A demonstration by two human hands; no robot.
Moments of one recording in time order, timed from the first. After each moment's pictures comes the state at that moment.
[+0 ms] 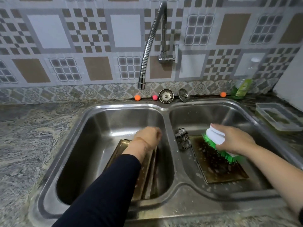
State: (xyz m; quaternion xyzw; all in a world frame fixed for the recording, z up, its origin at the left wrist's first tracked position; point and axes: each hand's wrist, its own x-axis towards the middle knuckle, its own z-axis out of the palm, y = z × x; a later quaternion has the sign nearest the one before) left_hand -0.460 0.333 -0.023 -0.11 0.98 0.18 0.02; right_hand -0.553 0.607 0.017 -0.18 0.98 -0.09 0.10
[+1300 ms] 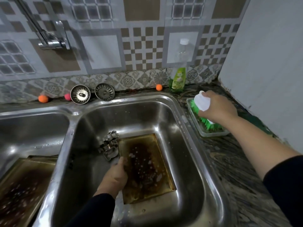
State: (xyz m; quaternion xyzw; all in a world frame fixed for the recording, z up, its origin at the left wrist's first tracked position) left_hand -0.589 0.544 -0.151 -0.31 0.88 0.33 0.16; right_hand -0.811 0.803 0.008 -0.11 0.98 -0.16 0.00
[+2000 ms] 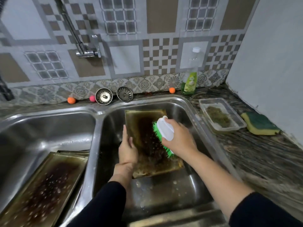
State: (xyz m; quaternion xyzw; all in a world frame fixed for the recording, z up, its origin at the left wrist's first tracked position) left_hand -0.581 0.532 -0.089 -0.30 0.77 0.53 -0.20; right_hand -0.653 0.691 -0.034 -0.21 0.92 -0.33 0.05
